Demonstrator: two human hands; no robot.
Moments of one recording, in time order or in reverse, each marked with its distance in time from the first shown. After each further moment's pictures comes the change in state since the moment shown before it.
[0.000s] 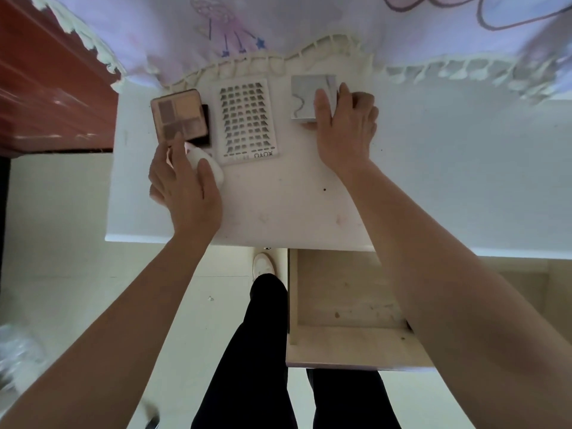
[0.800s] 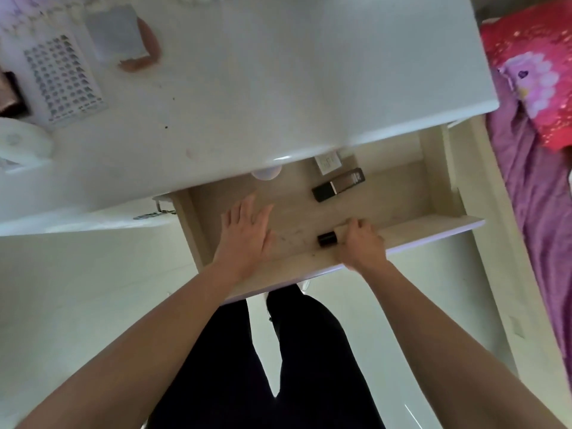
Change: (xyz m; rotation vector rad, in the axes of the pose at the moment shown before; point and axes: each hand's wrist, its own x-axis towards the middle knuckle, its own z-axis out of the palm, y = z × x) left_hand -0.259 0.081 0.094 0.328 -0.720 0.791; right_hand -0.280 0.307 -0.087 -0.355 -0.541 0.494
